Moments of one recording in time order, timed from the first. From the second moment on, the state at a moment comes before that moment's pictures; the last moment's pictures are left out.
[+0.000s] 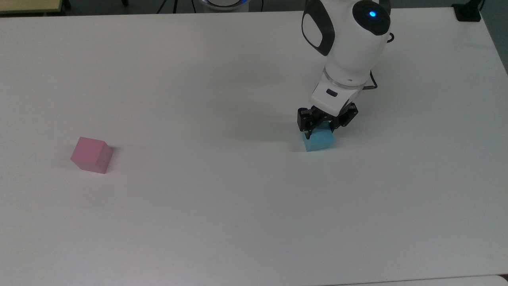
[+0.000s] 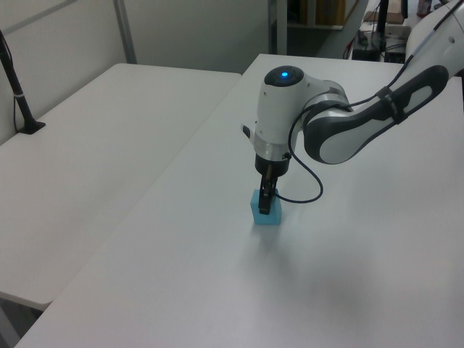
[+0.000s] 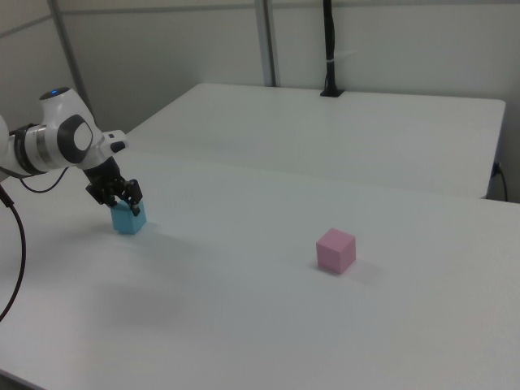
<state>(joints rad) 0.64 0.53 -0.23 -1.62 -0.06 2.25 0.26</state>
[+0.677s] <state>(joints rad) 0.59 0.46 -0.21 -1.61 -0.07 2.12 0.33</state>
